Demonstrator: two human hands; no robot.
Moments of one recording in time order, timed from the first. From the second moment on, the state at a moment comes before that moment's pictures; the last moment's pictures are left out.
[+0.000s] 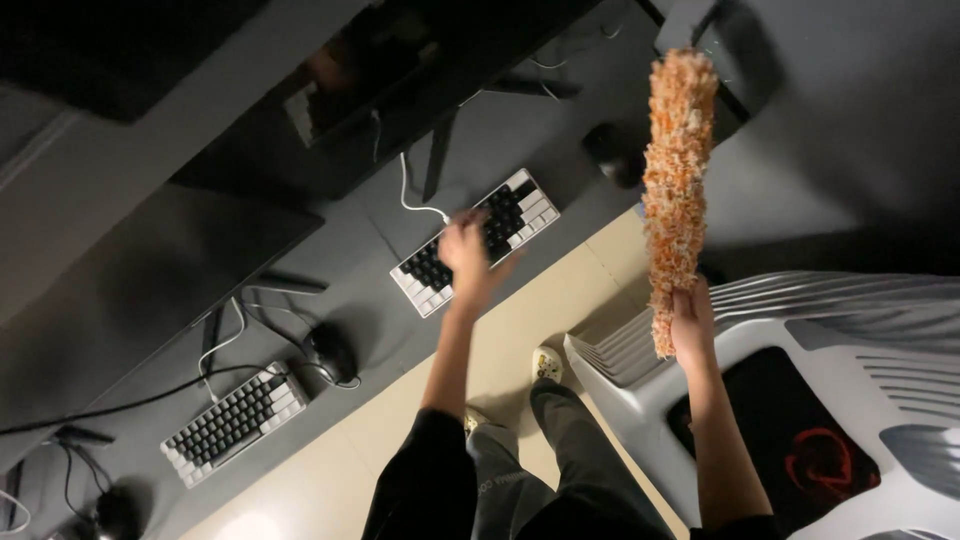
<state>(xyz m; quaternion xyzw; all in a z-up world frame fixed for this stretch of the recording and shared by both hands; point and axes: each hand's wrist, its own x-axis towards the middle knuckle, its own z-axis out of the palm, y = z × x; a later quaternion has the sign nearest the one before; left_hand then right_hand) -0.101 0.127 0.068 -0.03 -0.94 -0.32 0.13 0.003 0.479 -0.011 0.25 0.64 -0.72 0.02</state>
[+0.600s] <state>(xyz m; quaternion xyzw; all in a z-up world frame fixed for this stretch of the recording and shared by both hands) -0.250 0.333 0.004 -0.12 -0.98 -0.11 -0.11 0.046 0.506 -0.032 0.18 0.84 -0.51 -0.07</state>
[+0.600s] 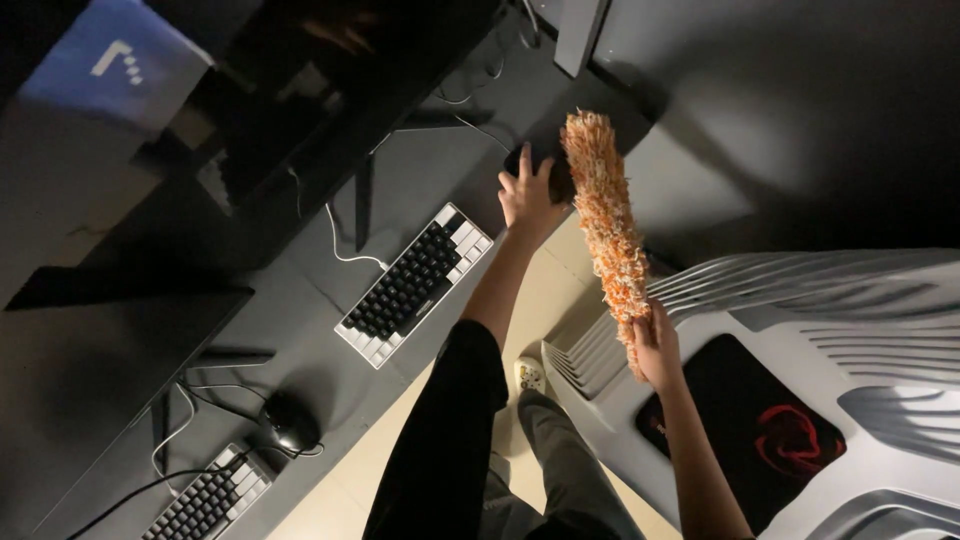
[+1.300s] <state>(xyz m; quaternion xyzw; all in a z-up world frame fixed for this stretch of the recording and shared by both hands) -0.235 0.255 -0.001 0.03 -0.84 -0.53 -0.10 -0.008 0.513 -0.025 0.13 0.93 -0.35 -0.05</state>
